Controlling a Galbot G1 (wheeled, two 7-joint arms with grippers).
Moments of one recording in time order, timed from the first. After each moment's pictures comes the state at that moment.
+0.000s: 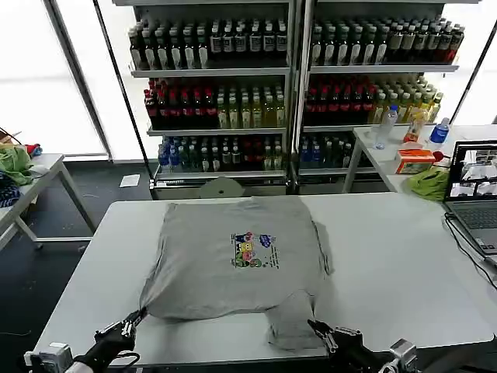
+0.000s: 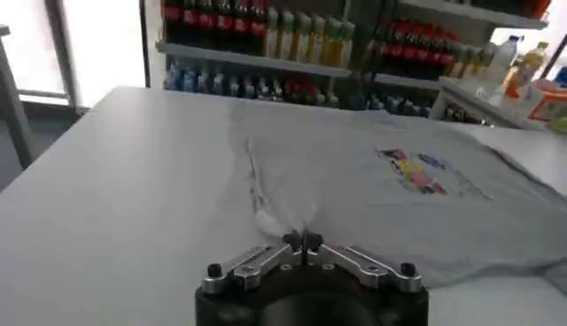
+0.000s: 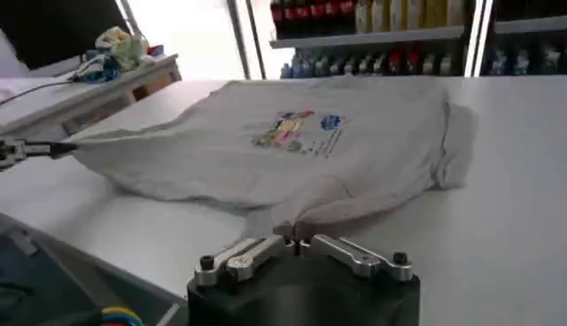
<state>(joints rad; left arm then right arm) 1.77 -1.16 -0.84 -2.24 -0.64 0.54 0.12 -1.68 0.83 0.52 2.30 0.73 -0.41 -0.06</state>
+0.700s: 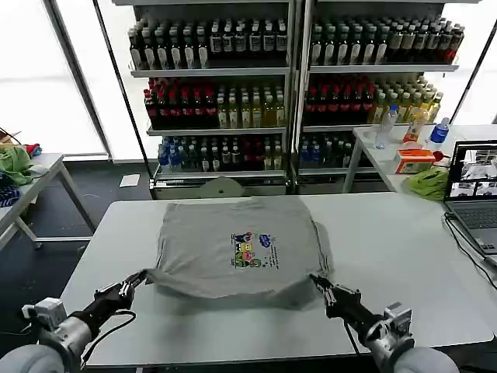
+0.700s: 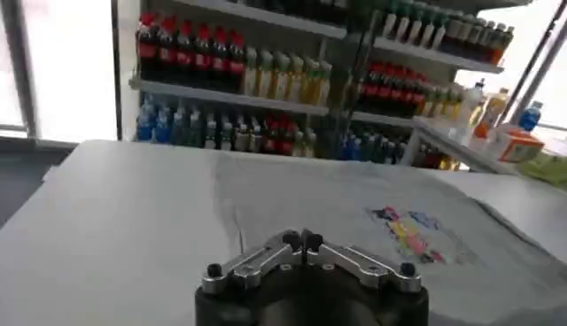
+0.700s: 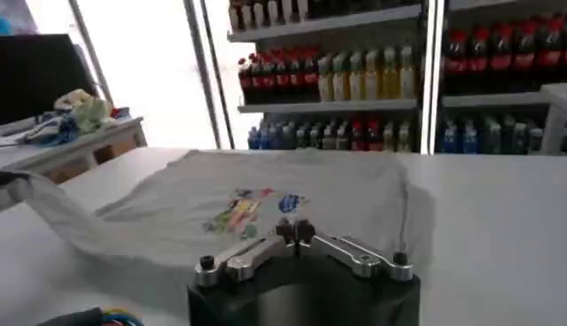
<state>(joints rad) 1.48 -1.00 -0.78 -2.07 -0.80 0.57 0.15 -1.31 0.94 0.36 2.11 0.67 -0.38 0.06</state>
